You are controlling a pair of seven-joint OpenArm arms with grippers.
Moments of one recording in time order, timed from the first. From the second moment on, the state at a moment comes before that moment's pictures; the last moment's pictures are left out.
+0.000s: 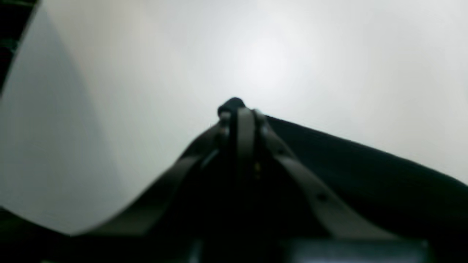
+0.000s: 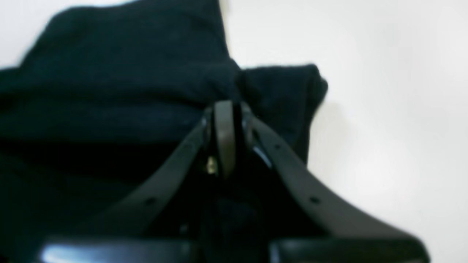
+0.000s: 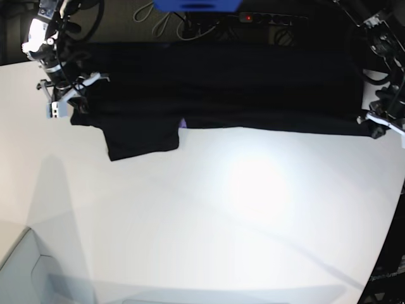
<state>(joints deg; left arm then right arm) 7.1 -13.3 -44.7 97.7 -28.9 -24.8 57.8 -22.6 1.3 29.2 101.9 14.5 32.5 -33.8</state>
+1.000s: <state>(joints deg) 3.6 -15.2 -33.2 67.7 -26.4 -26.5 33.8 -11.7 2.9 28.9 85.8 9.6 33.4 -31.1</state>
